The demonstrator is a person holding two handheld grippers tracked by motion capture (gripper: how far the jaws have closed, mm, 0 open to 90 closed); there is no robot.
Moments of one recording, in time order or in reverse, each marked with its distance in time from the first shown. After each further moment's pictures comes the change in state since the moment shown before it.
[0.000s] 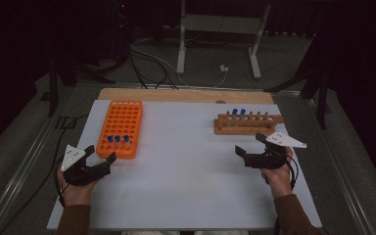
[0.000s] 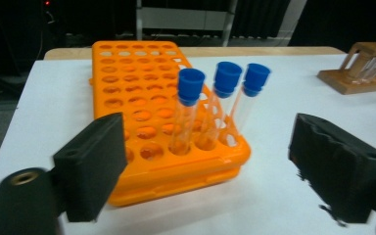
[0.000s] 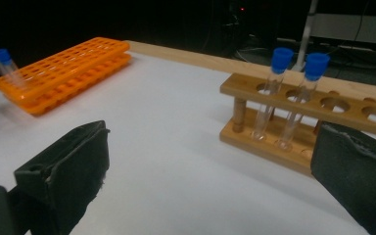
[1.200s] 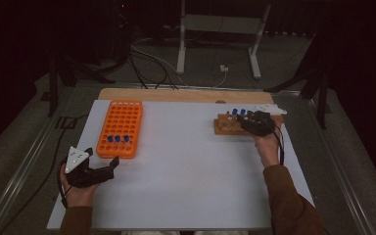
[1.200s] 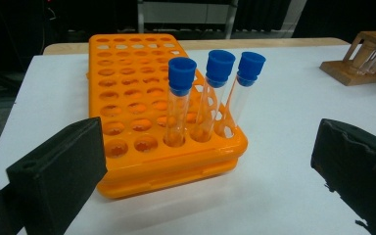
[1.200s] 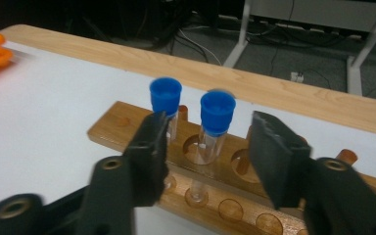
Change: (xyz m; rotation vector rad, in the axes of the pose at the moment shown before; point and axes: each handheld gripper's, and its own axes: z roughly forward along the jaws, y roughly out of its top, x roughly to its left) left arm -0.005 -0.003 0.004 0.021 0.005 0.007; right arm -0.059 0.027 0.090 0.109 -0.231 0.015
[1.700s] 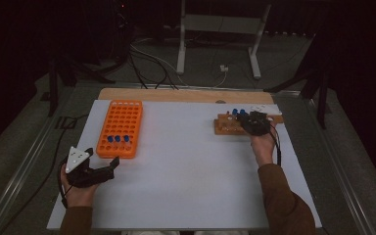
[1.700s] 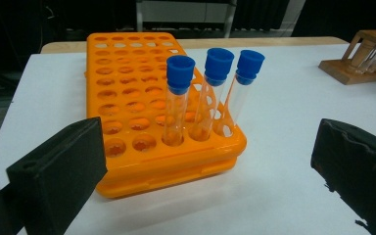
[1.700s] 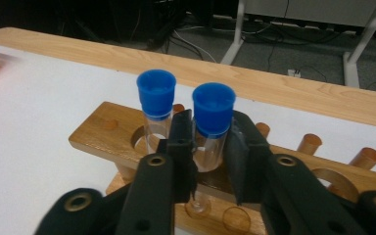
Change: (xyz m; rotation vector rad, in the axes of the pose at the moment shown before) left arm -0.001 0.000 0.001 0.004 -0.005 0.000; right arm 0.003 -0.006 0.015 -0.013 -0.007 0.028
